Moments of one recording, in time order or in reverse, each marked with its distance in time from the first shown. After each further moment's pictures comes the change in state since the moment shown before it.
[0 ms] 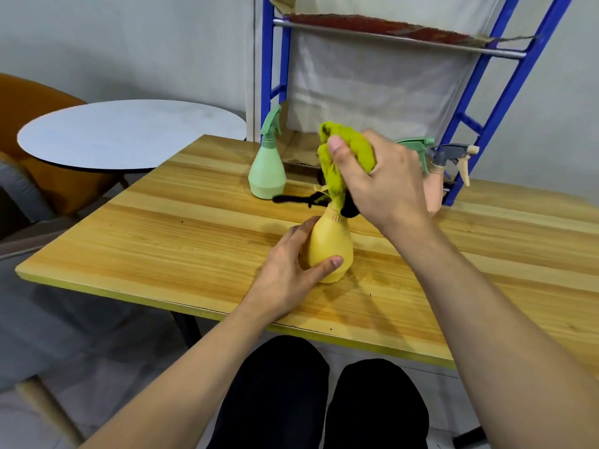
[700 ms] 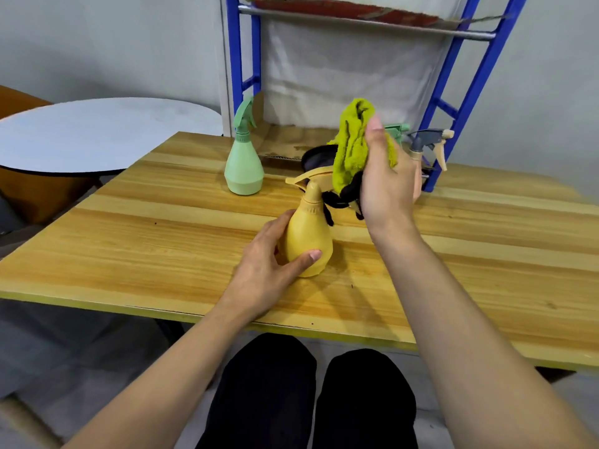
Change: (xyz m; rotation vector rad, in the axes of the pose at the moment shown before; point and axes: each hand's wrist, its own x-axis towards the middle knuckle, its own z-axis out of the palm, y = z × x) left_hand -0.001 0.002 -0.003 -0.012 -0.019 0.011; right_hand -0.017 0.002 -0.009 0.594 0.253 0.490
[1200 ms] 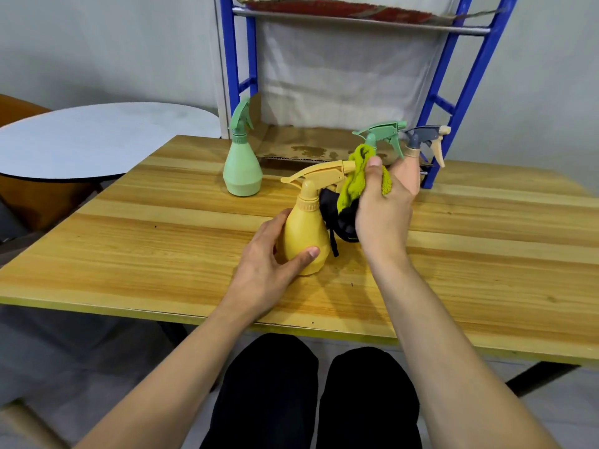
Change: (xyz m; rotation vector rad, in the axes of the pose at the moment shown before) left_hand -0.003 0.009 0.000 0.037 0.036 -0.012; right_hand -0.016 0.038 -0.009 -0.216 0.068 0.136
